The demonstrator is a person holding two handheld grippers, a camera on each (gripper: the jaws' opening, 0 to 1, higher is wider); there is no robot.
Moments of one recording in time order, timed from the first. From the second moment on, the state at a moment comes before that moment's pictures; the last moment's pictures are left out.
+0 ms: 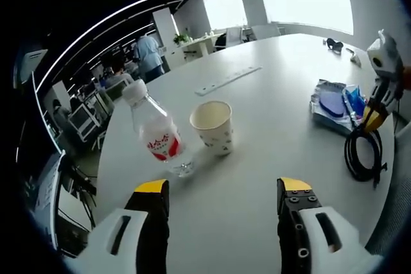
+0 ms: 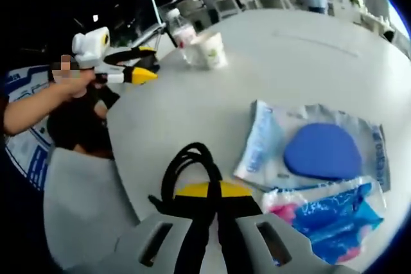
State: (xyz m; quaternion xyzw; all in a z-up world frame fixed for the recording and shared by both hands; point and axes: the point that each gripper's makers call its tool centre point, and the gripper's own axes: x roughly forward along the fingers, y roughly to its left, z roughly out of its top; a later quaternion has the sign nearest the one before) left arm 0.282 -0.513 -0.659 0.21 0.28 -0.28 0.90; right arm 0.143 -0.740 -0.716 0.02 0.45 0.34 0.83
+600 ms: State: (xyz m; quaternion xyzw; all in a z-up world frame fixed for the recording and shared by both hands) left arm 0.283 -0.522 -0.657 0.21 0.27 -0.29 0.89; right arm 0.151 -0.748 -0.724 -0.06 0.42 0.35 0.84
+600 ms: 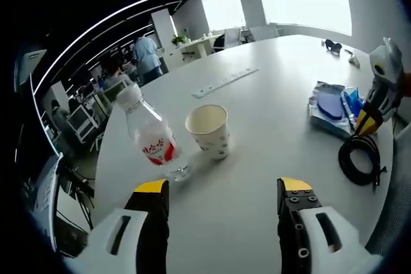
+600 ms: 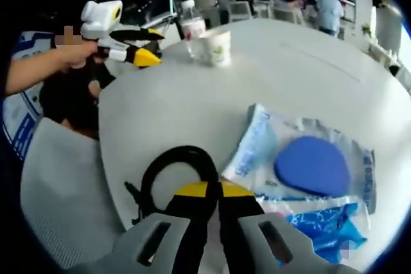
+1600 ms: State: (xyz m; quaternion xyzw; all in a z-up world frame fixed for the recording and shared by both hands) left arm 0.266 -0.577 -0.654 0.17 0.27 -0.32 0.89; right arm 0.189 -0.816 -0.653 -0.06 0.33 0.29 0.90
